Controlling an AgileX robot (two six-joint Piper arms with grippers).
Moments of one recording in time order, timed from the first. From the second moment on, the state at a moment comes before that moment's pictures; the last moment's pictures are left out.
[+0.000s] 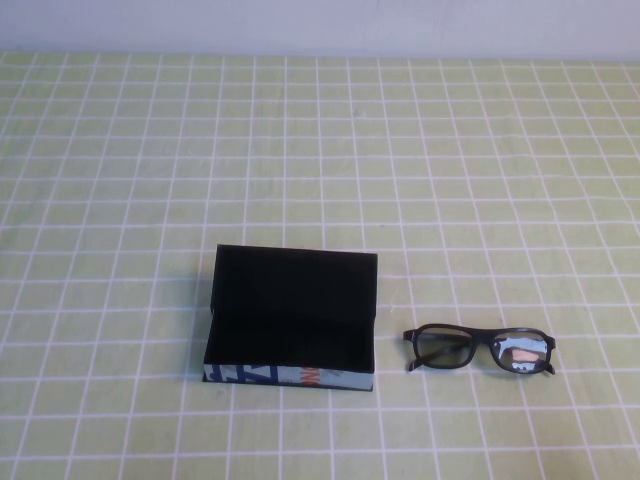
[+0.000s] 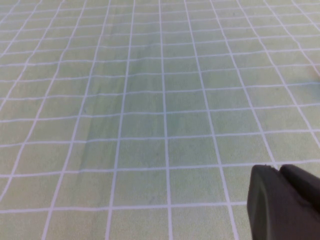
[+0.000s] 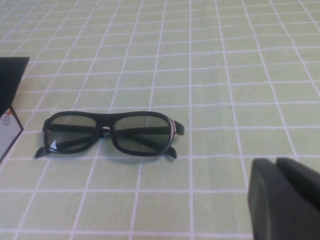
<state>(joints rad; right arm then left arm) 0.06 -0.01 0.03 0.32 0.36 -0.20 -0.03 -0.01 0.03 0.02 0.39 0.03</state>
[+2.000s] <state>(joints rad) 0.33 1.28 -0.94 0.34 1.05 -0.54 -0.03 -0.01 0.03 0.02 0.39 0.03</state>
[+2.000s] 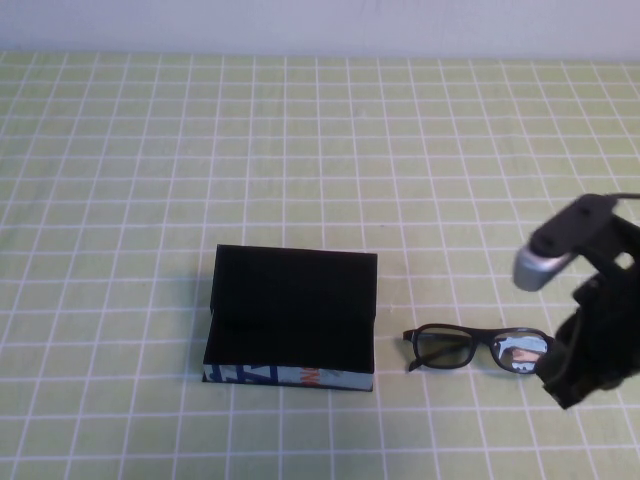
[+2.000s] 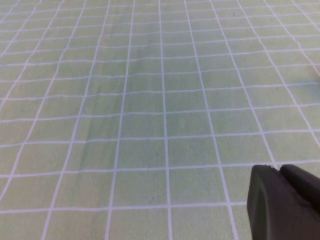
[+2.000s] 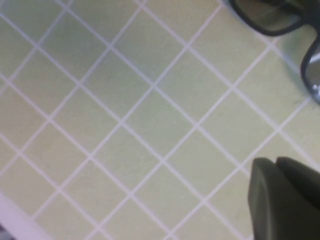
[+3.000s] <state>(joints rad) 0.40 1.83 -1.26 0.09 0.92 -1.16 -0.03 -0.01 0.03 0.02 0.39 0.03</state>
